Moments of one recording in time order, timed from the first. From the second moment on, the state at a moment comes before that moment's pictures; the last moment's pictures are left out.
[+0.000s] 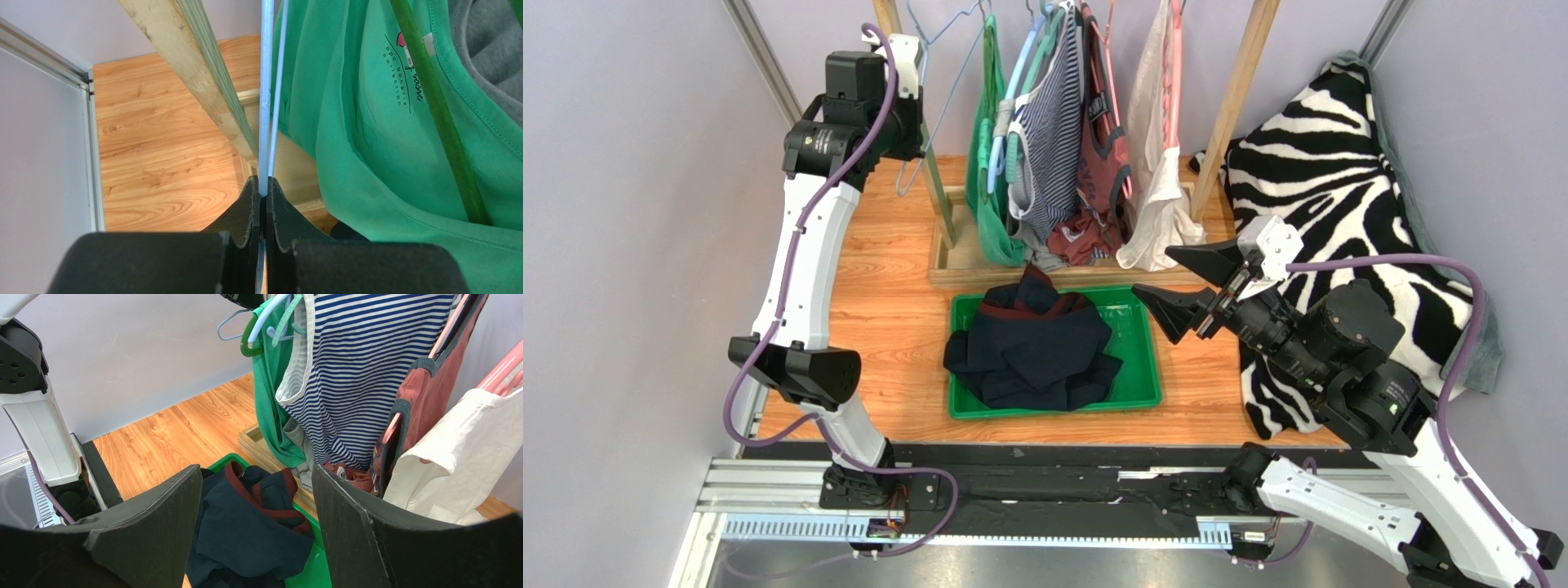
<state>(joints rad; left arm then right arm) -0.21 1.73 2.23 -1.00 -0.02 0.01 0.83 0.71 1.20 -0.39 -0.04 -0.01</state>
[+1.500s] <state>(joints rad) -0.45 1.73 2.25 -0.68 -0.10 0.05 0.83 0.68 1.09 -0.37 0.03 0.21</state>
